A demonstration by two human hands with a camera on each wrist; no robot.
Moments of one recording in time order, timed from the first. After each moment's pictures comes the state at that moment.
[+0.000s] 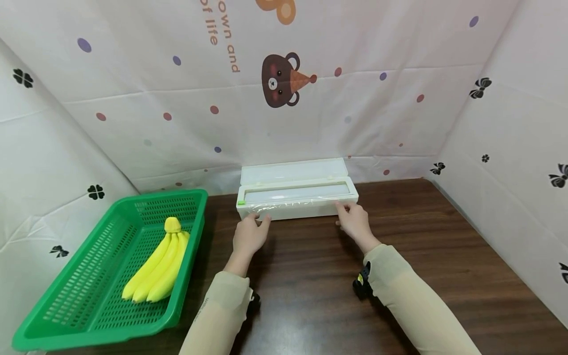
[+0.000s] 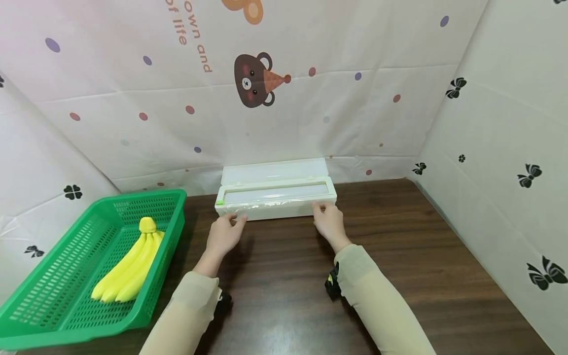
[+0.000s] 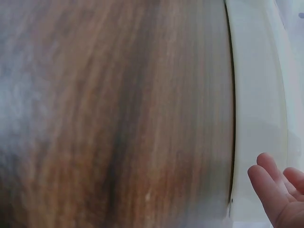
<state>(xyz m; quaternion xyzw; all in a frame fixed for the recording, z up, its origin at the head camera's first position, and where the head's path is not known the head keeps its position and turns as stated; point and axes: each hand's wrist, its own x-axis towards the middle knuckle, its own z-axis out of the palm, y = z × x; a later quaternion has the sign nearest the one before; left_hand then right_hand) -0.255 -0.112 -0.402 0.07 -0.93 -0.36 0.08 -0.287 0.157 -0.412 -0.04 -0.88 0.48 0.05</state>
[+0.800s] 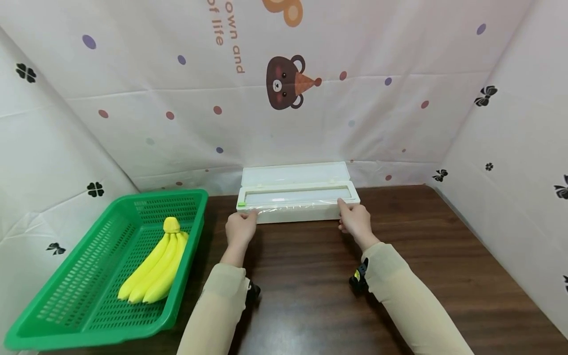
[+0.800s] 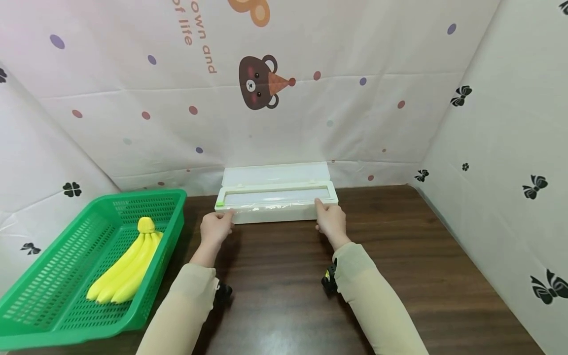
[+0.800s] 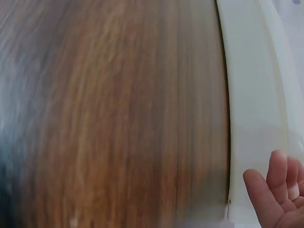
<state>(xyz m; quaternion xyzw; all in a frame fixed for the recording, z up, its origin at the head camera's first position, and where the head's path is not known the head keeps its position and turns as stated) -0.276 -0.128 -0.399 0.19 -0.85 -0.48 0.10 -0.306 0.156 -0.409 -0.11 -0.84 0.53 0.02</state>
